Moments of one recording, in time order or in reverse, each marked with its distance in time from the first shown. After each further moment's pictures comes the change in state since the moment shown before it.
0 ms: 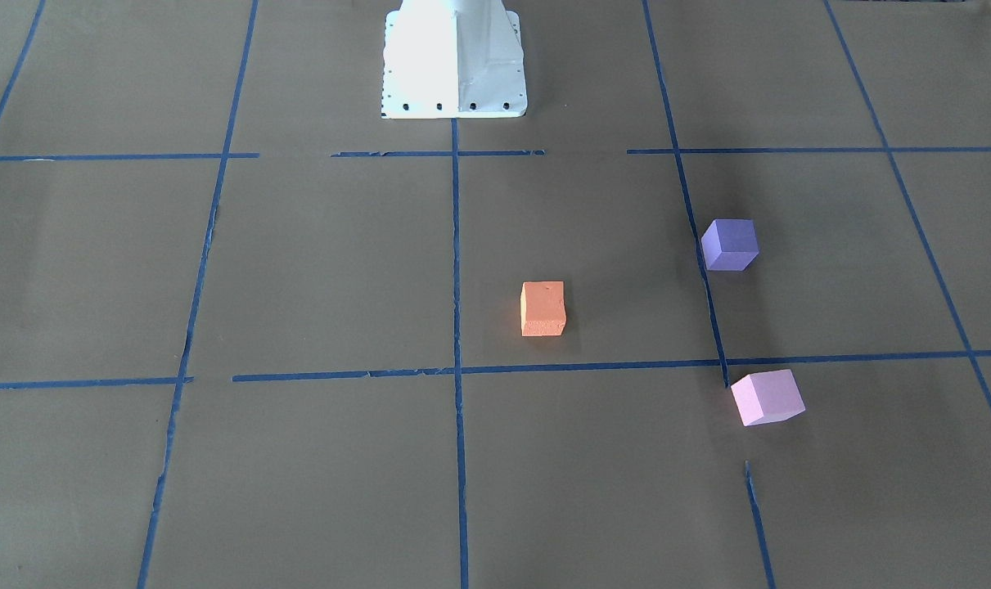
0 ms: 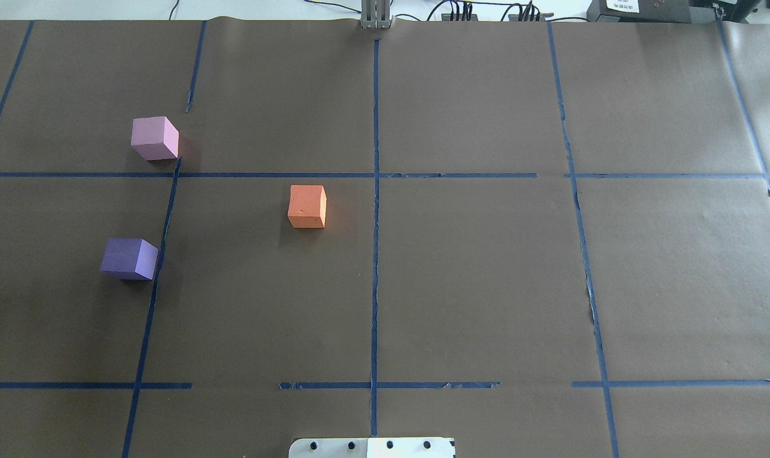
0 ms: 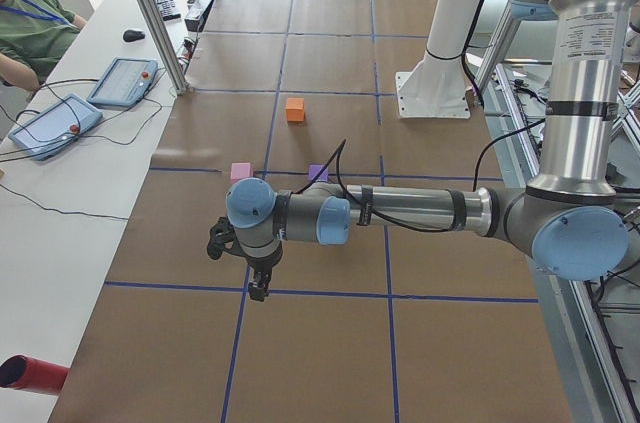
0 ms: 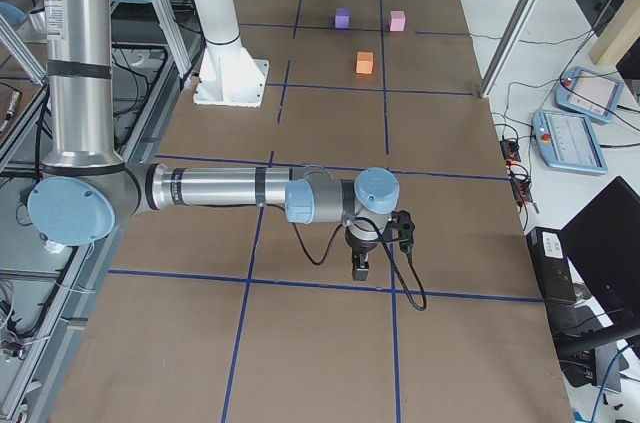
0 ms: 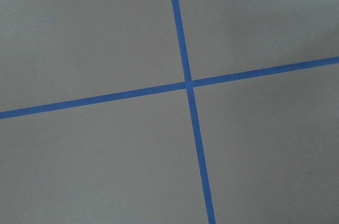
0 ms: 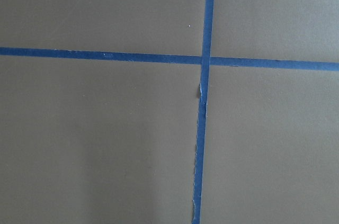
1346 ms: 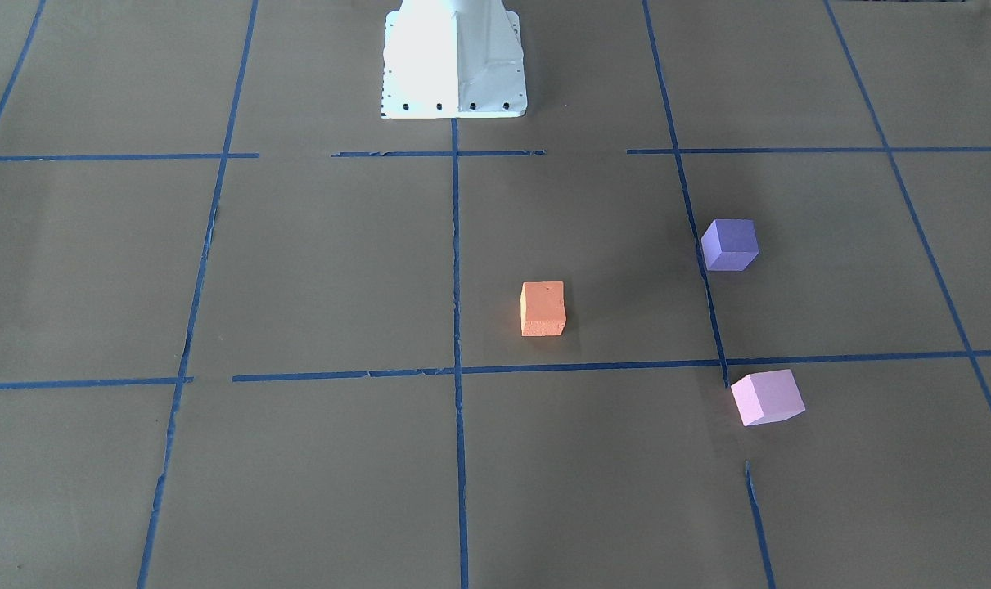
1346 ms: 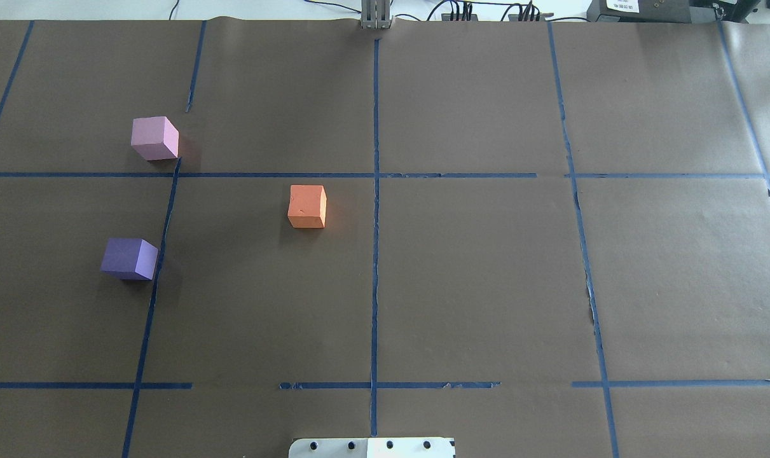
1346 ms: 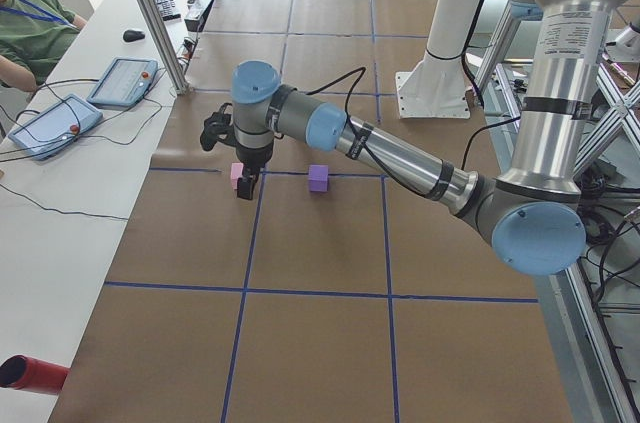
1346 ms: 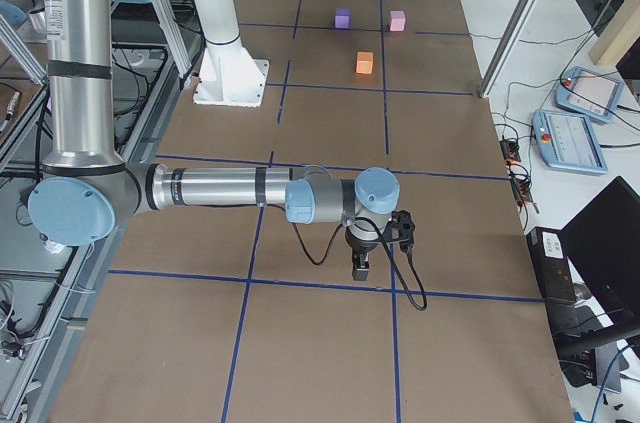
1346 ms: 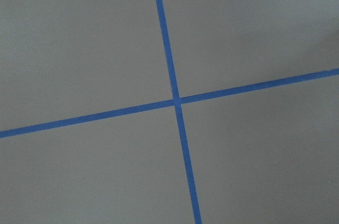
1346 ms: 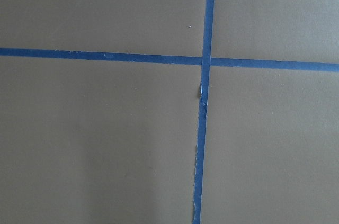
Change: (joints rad) left arm 0.125 -0.144 -0.347 0.147 0.003 -0.305; right arm 0.000 0.001 0.000 0.000 0.000 0.000
